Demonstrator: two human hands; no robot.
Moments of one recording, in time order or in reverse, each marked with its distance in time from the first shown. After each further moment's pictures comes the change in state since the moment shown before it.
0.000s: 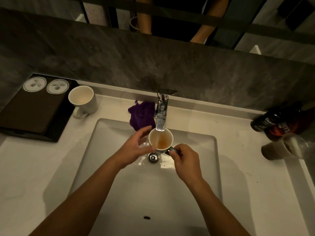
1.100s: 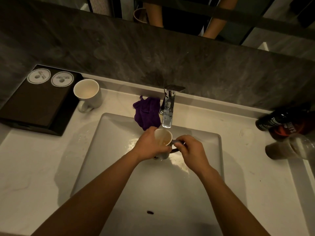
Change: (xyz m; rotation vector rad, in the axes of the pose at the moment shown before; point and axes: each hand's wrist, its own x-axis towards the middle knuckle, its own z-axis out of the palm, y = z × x) left_hand 0.024 0.001 0.031 0.400 0.150 -0.102; right_hand 0.028 0.007 -0.006 -0.009 -0.135 -0.142
